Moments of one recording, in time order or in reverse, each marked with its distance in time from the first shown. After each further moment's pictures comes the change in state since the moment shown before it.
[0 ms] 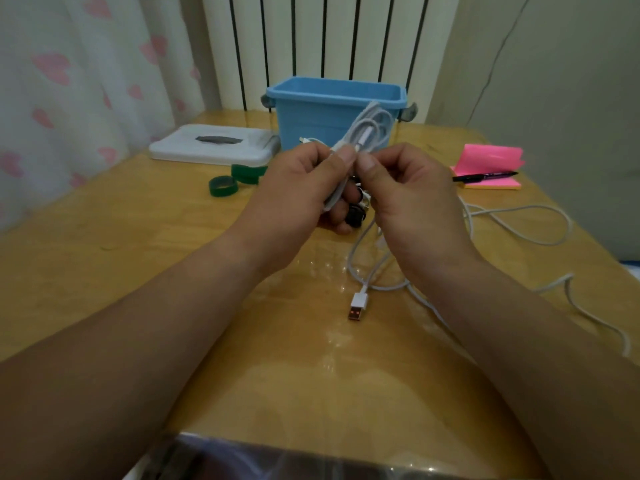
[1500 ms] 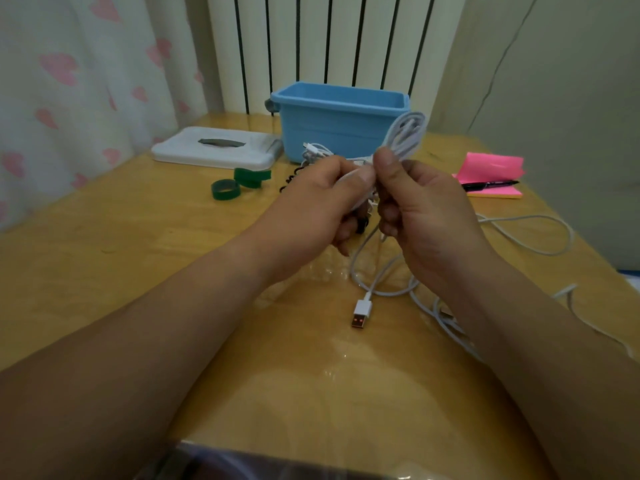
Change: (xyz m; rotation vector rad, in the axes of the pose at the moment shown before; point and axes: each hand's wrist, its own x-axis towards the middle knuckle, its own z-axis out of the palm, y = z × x) left_hand 0.000 0.003 0.004 0.118 -0.111 -0.035; right_hand 0.008 0.003 -0.008 0.286 -0.130 0.167
